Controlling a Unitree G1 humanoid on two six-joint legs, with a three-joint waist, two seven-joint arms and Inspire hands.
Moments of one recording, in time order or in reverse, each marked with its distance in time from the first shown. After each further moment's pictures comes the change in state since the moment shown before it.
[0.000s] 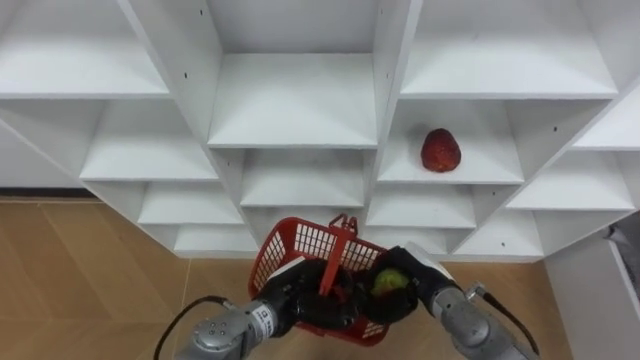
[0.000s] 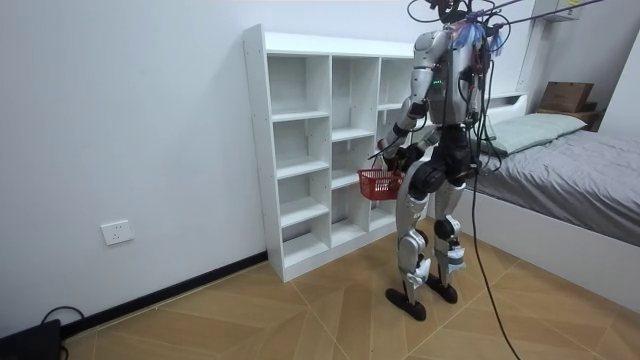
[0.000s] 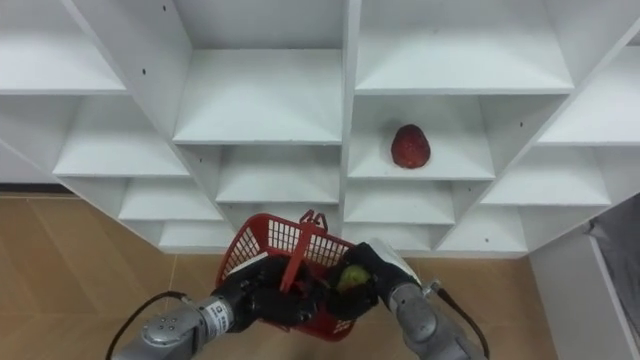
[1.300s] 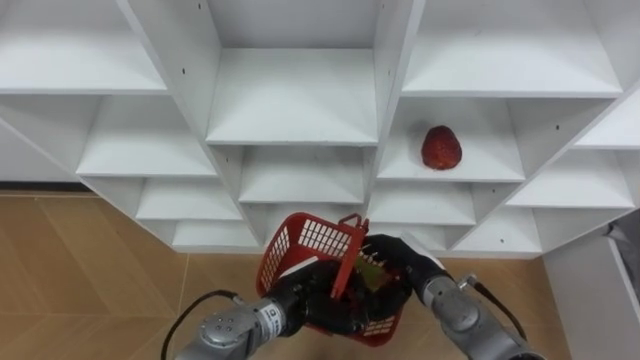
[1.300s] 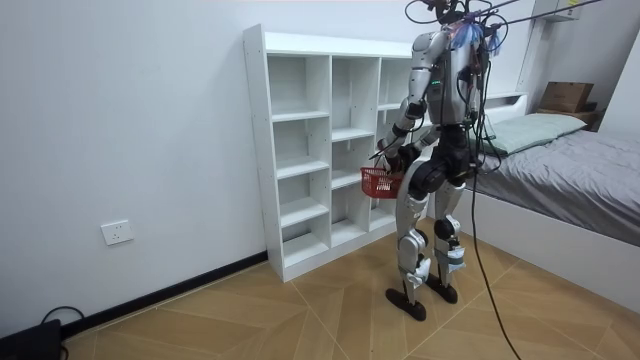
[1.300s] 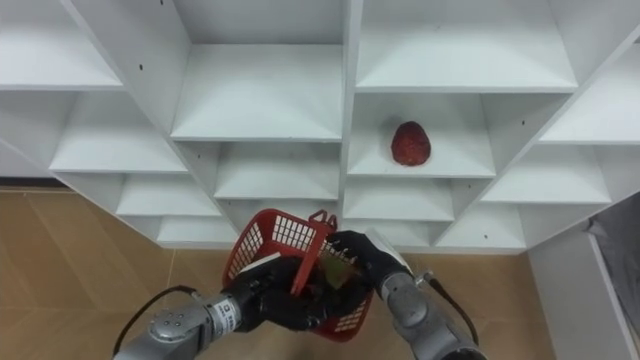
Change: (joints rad) left arm -0.024 0.003 -0.059 -0.001 -0.022 -0.002 -0.030; right arm -0.059 0.029 0.035 0.053 0.088 0.000 -0.034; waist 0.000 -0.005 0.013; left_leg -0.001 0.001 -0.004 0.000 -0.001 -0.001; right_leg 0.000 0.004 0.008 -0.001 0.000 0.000
